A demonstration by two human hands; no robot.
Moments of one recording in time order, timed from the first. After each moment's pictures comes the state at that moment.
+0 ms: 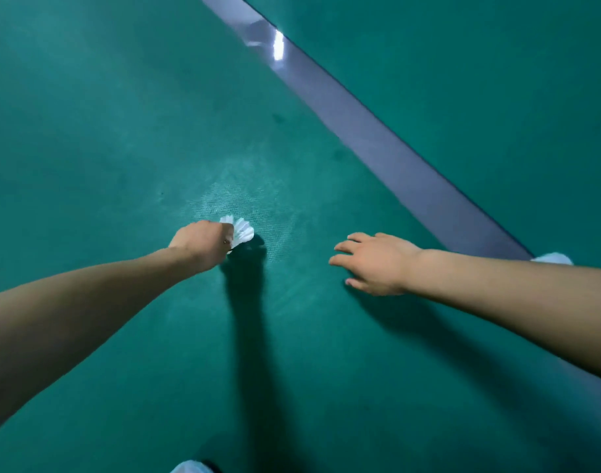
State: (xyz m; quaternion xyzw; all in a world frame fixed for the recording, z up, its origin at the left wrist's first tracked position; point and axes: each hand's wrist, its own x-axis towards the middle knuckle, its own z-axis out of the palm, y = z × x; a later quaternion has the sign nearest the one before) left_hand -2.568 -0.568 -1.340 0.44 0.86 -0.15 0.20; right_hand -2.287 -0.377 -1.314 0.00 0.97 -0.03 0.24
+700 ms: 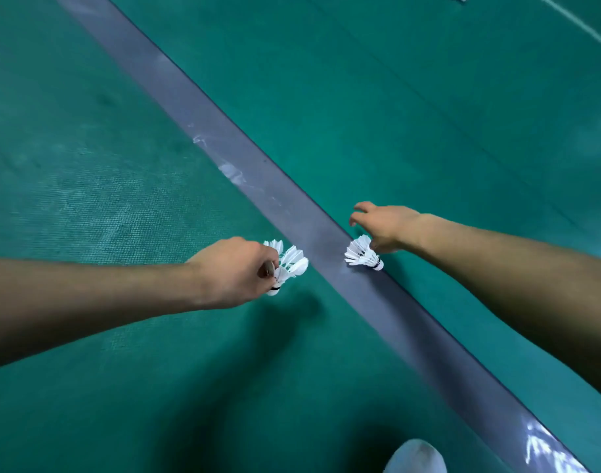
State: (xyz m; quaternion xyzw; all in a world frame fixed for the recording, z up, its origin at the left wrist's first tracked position) left_hand -2.284 -0.422 -1.286 0.66 0.69 0.04 0.29; right_hand -2.072 -0.197 -1.279 0.30 0.88 -0.01 0.37
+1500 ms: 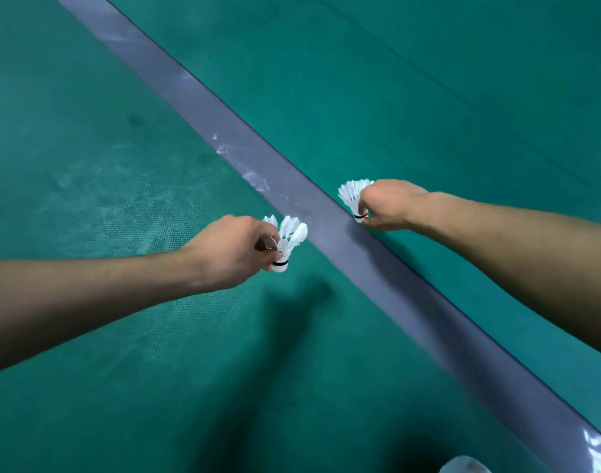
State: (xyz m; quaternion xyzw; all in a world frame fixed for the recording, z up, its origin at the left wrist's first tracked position) left_hand -2.332 -0.418 -1.265 0.60 0.73 0.11 0.31; right_hand -2.131 -0.195 -1.270 0.28 0.91 0.02 0.29
